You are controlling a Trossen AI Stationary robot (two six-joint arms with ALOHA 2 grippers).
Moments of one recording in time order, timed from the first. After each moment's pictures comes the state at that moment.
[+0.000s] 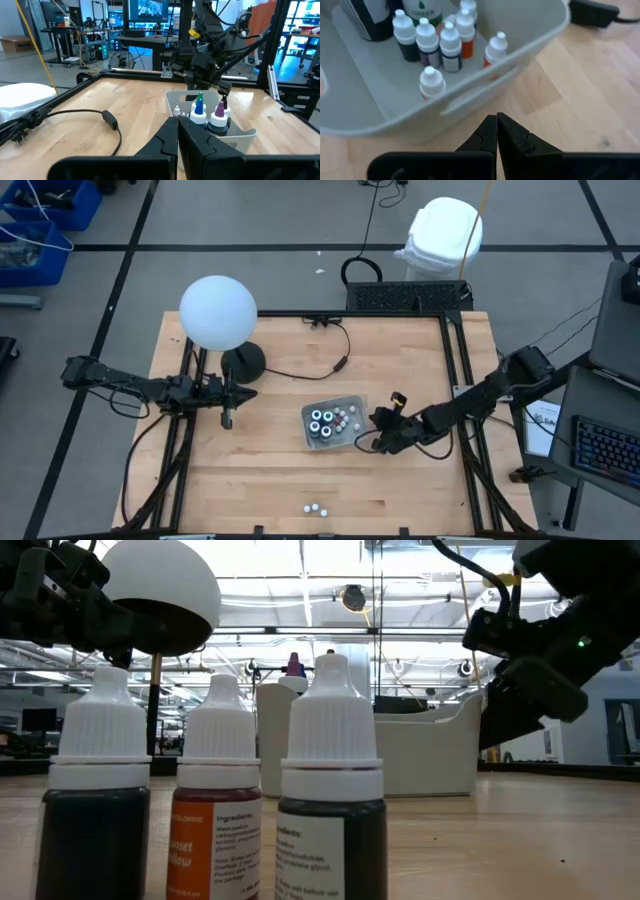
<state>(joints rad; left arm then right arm) -0.19 0.39 0.01 0.37 -0.27 -0.05 0.43 1.52 0.58 -0.09 0.65 0.63</state>
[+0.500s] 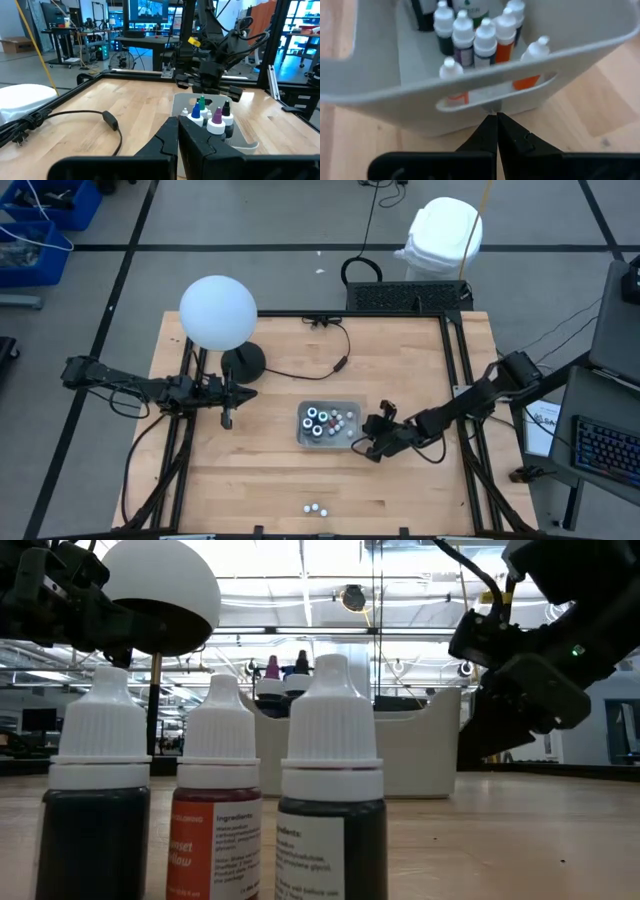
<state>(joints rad) -0.19 0.39 0.01 0.37 -0.27 -0.05 0.43 1.63 0.58 0.18 0.56 0.56</state>
